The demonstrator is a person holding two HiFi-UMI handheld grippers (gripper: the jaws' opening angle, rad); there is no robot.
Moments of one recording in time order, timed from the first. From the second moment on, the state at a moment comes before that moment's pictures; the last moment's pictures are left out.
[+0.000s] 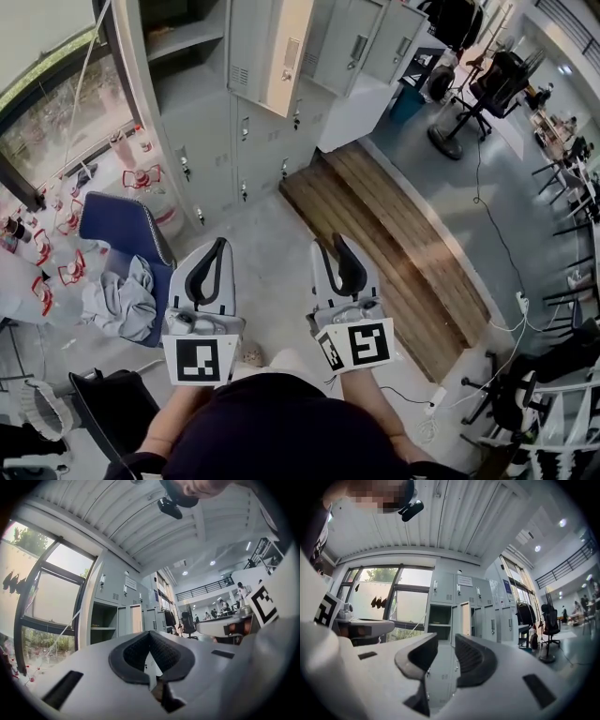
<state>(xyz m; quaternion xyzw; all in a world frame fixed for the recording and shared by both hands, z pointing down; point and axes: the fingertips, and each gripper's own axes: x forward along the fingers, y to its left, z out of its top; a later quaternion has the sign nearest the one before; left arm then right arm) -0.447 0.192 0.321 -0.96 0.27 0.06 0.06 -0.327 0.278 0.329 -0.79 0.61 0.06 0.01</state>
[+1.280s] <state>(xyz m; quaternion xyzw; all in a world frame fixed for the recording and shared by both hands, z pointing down) -0.221 -0.067 0.281 -0.90 0.43 0.07 0.07 -0.077 -0.046 0.286 -0.61 0.78 0.10 0.01</state>
